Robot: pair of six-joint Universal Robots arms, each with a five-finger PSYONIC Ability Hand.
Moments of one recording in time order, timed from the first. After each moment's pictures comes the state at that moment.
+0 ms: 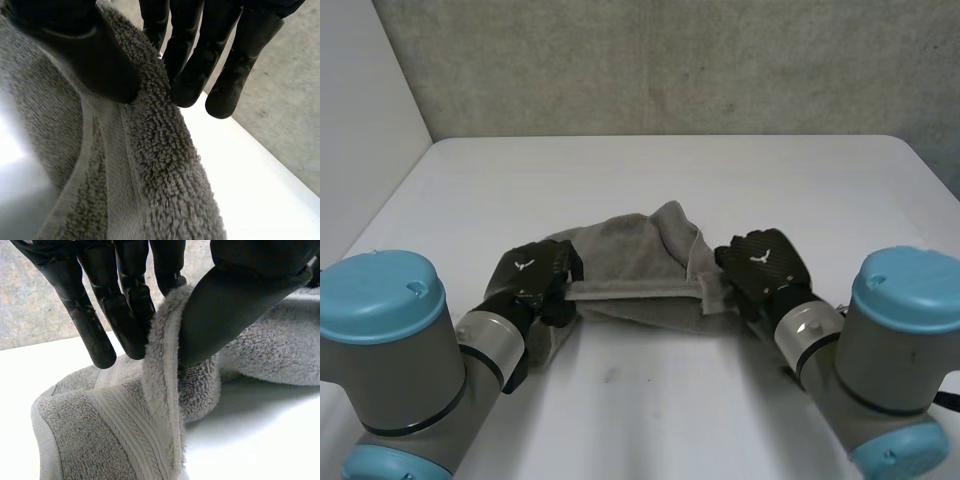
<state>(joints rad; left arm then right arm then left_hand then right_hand) 4.16 -1.86 -1.80 3.41 -1.63 2.99 2.08 -1.18 1.75 -0.35 1.51 2.74 1.20 1.22 1.22 1.22 1.03 1.31 1.31 1.32 1.34 1.15</state>
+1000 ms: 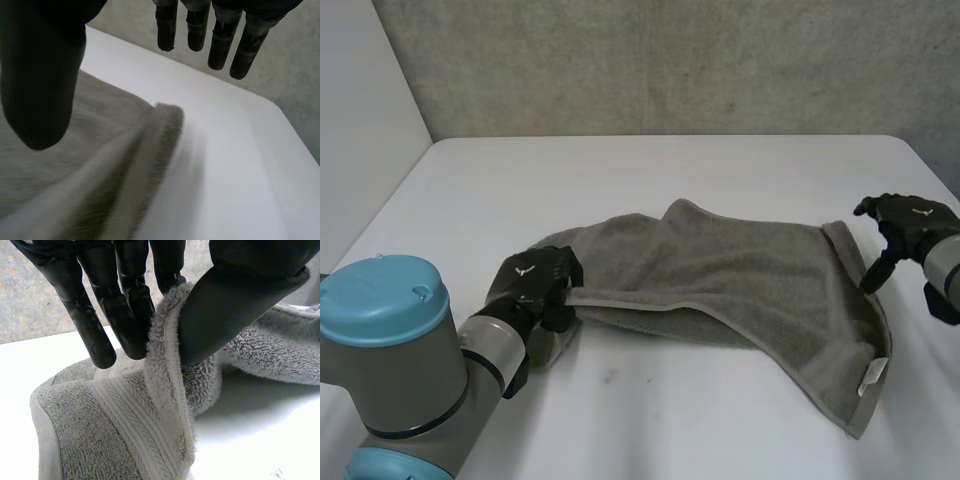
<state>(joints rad) 4.16 -1.87 -1.81 3.41 -1.63 2.99 1.63 -1.23 1.60 -0.02 1.41 2.94 1.20 1.22 1.22 1.22 1.03 0.23 0.25 0.24 0.26 0.06</state>
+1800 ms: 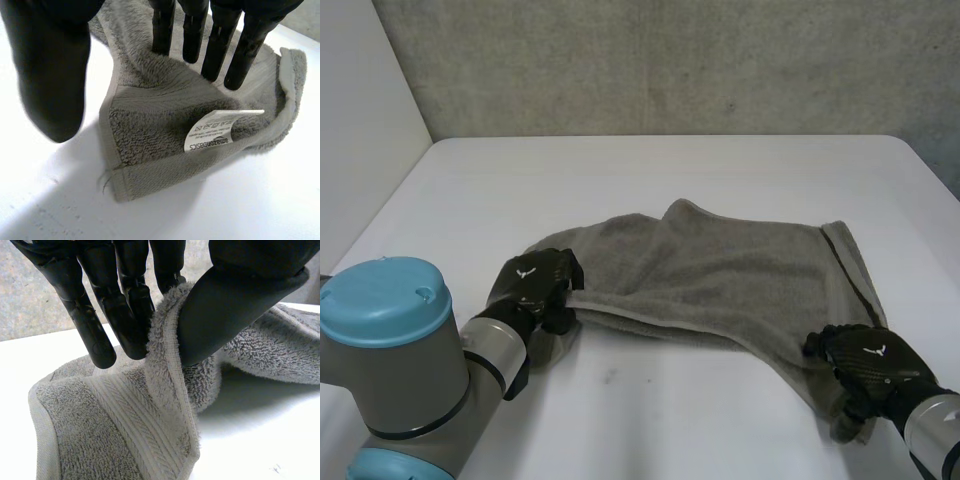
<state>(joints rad) 4.16 -1.88 -1.81 3.41 -1.63 2.99 1.65 -1.57 2.23 -0.08 1.29 2.74 1.20 1.22 1.22 1.22 1.03 0.40 0.39 0.39 0.40 0.24</state>
